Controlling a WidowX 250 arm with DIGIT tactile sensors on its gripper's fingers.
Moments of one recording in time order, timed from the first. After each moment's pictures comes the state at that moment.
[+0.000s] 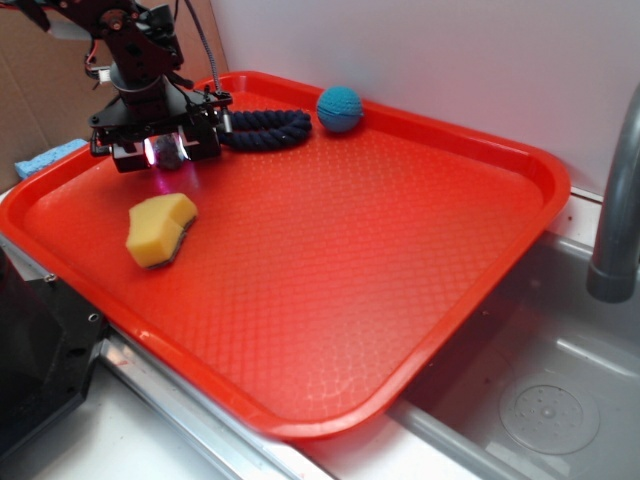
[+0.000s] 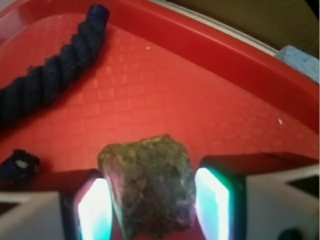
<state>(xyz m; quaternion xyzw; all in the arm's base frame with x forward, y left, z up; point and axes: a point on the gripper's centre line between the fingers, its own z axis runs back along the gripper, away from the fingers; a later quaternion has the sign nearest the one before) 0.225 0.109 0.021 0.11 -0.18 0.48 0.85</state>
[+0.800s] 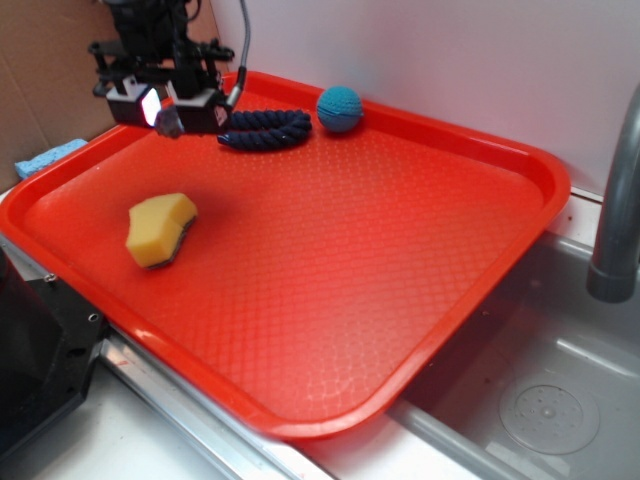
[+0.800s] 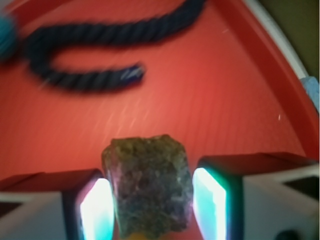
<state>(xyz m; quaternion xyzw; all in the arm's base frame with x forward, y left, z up) 0.214 0.044 0.090 0.02 -0.04 0.23 0.97</state>
